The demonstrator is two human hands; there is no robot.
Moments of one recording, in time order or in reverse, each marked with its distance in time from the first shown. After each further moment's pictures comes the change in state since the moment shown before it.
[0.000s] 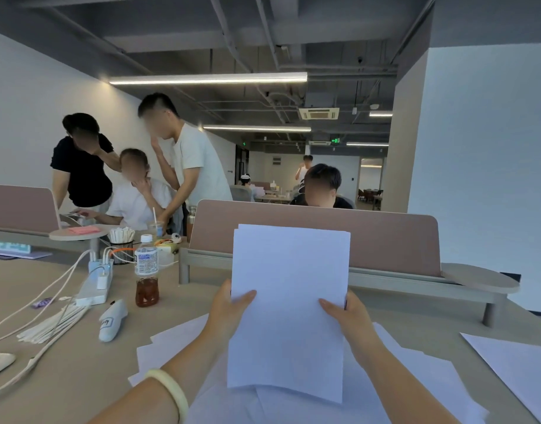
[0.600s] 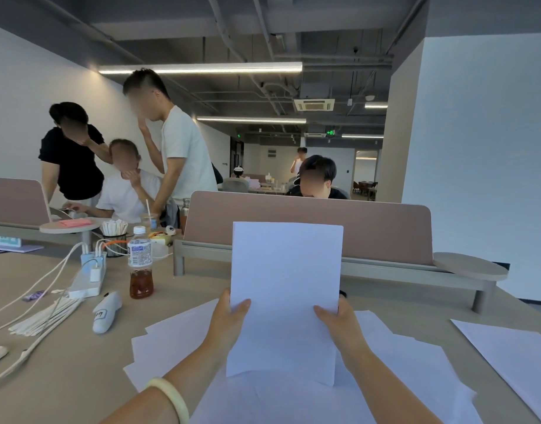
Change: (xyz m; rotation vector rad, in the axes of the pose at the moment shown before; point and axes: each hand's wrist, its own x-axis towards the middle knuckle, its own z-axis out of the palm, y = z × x) left_hand -0.011 -0.036 0.004 0.094 0.028 -0.057; right_hand -0.009 0.030 0.003 -0.172 0.129 0.072
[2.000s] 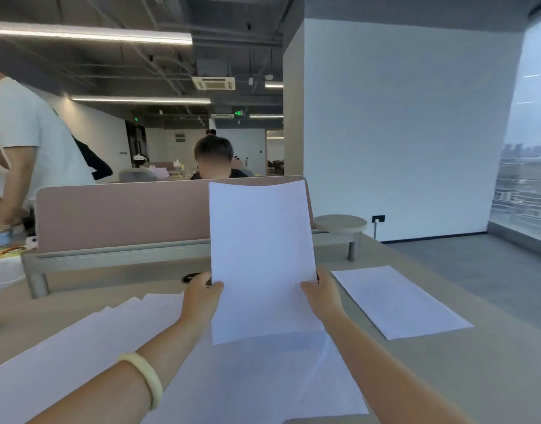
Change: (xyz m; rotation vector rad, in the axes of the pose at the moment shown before) left_hand -0.004 0.019 0.168 0.303 -0.169 -0.048; right_hand -0.009 0.004 -0.165 -0.165 0.371 0.097
